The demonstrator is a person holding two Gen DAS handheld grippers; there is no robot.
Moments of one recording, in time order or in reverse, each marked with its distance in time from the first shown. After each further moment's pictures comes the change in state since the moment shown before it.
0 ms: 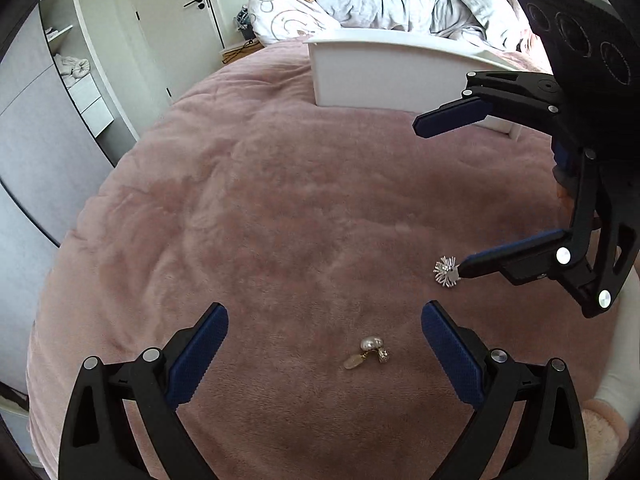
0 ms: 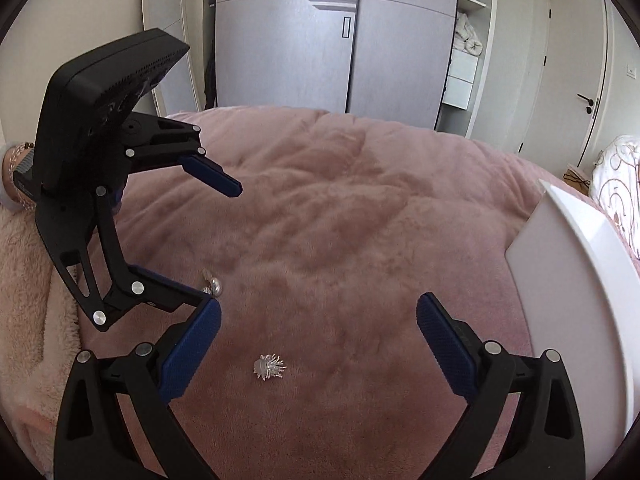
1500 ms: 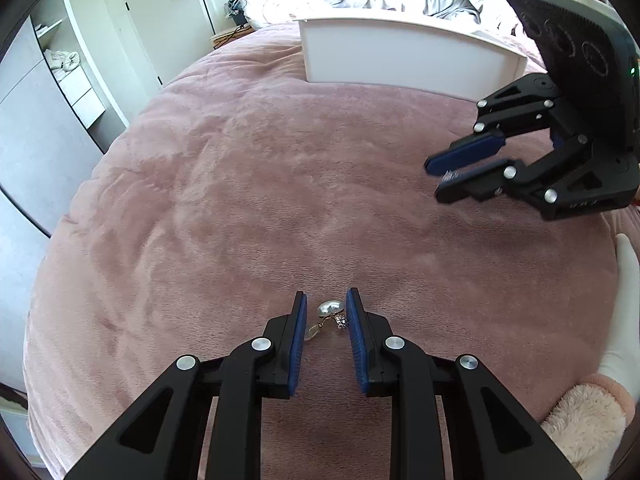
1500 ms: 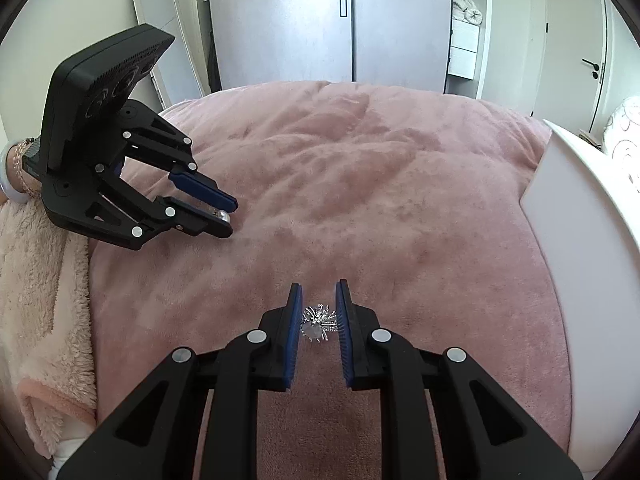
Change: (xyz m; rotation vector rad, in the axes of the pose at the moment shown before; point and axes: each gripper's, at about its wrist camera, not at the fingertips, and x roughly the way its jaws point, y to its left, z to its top) left arm -0.005 -0.005 -0.010 0.015 0.056 -0.005; right arm -0.003 -0.011 -0.024 0.070 0.045 0.056
